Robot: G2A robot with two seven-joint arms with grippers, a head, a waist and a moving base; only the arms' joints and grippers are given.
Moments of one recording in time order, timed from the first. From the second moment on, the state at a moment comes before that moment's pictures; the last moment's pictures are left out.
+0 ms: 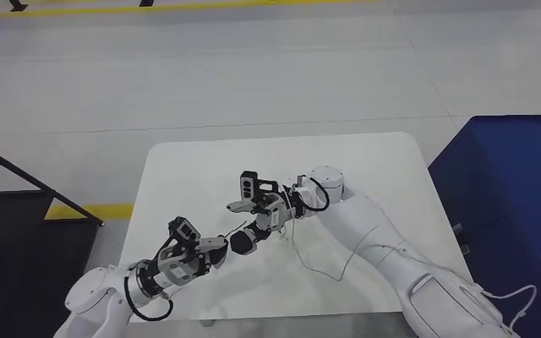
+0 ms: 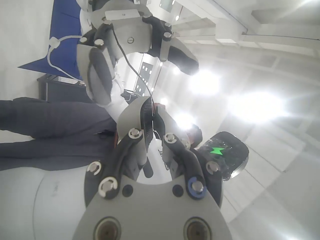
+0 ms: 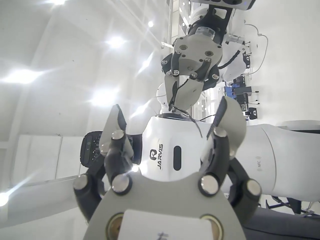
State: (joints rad) left arm 1.62 -1.12 -1.56 -1.95 -0.89 0.34 -1.05; right arm -0.60 -1.40 0.67 -0.95 0.98 0.28 1.54
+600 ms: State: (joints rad) left arm 1.63 -1.11 -1.54 -1.95 -0.88 0.34 -1.03; right arm -0.59 -1.37 0.62 -0.97 1.00 0.28 1.54
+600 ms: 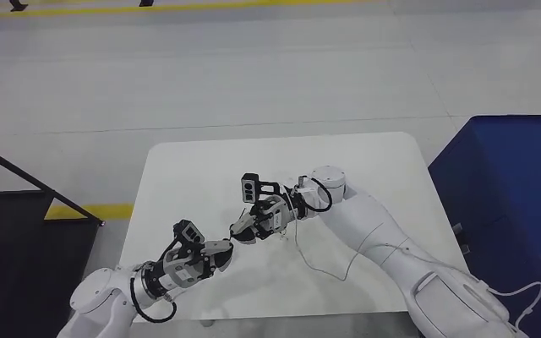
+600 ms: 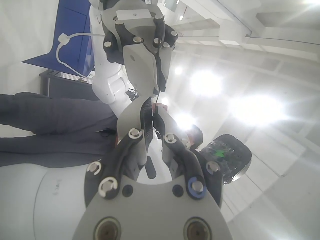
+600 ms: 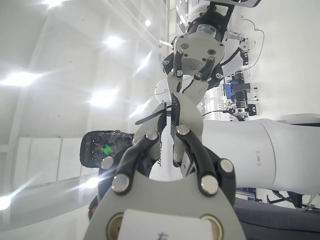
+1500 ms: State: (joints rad) left arm 1.65 -1.09 -1.55 -1.98 -0.90 0.34 -1.07; right arm -0.60 -1.35 0.66 -0.99 0.93 0.26 1.54
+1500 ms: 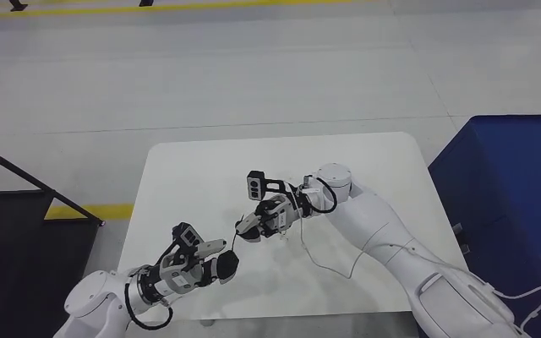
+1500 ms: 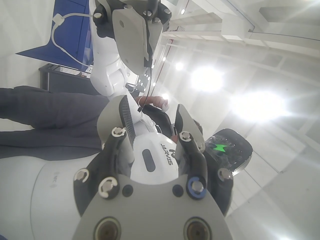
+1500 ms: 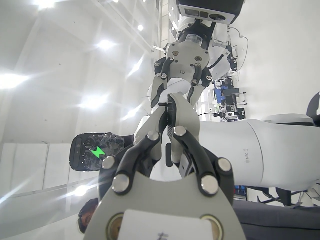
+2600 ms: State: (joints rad) left arm 1.65 -1.07 -1.52 -1.98 -0.86 0.29 -0.99; right arm -0.61 -1.36 0.70 -0.98 0.93 0.26 1.53
